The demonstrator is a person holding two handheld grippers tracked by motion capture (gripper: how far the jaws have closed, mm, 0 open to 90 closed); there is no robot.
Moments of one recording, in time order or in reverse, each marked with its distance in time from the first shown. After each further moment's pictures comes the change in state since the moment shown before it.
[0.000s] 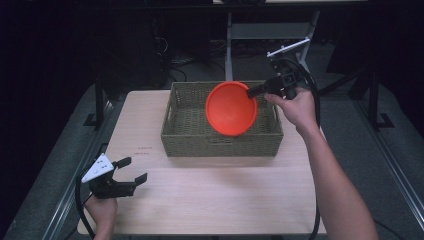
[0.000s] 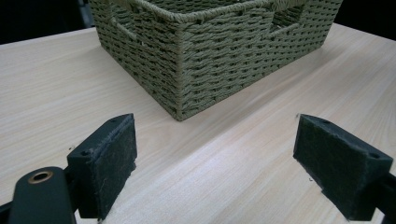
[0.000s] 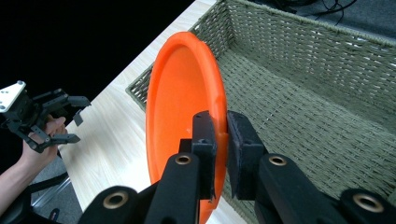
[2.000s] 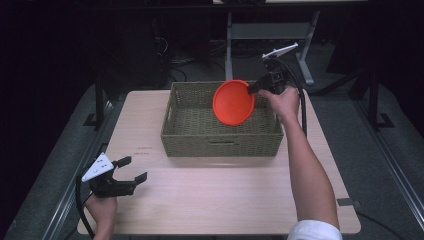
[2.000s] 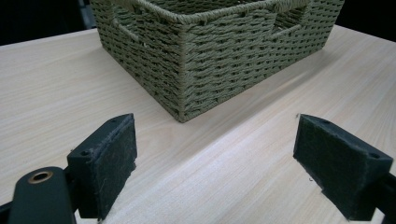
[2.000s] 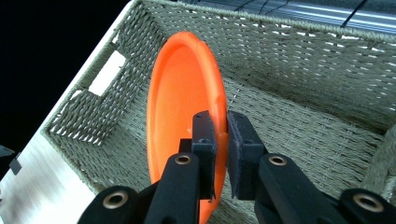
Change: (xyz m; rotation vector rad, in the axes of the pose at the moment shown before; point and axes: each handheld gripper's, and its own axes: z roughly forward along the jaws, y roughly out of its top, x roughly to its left) left arm 0.003 0.000 0.001 -0.009 0.000 -0.003; right arm -0.063 0.013 0.054 0.019 -0.136 0.180
